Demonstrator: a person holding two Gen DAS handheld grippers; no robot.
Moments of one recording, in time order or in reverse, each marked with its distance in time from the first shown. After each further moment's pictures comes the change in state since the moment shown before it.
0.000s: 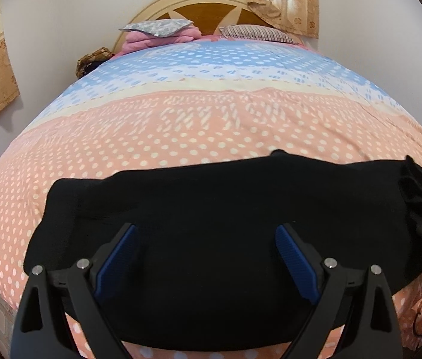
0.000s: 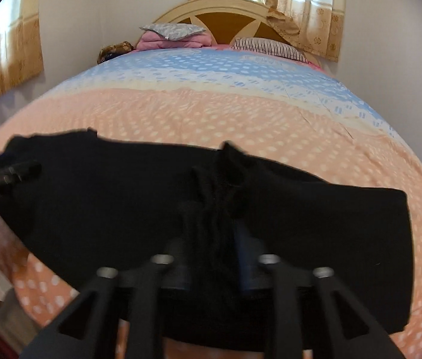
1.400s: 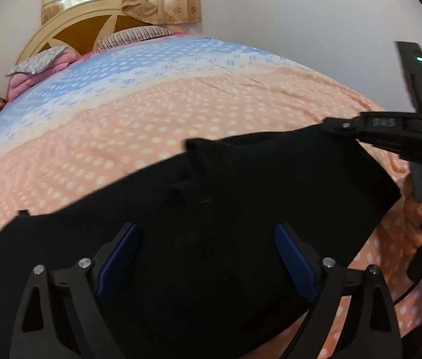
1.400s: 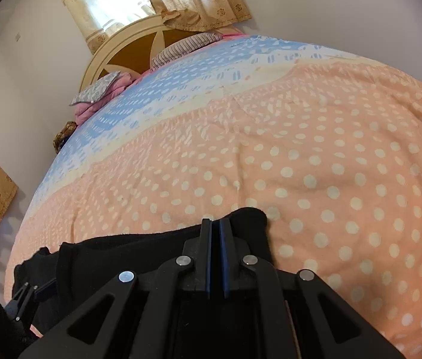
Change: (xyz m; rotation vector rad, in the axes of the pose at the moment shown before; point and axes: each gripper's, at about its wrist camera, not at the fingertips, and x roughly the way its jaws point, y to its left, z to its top) left arm -0.011 -0.193 0.011 0.333 0.004 -0.354; right arm 0.002 -0.217 -0.005 0.585 -0.007 0.042
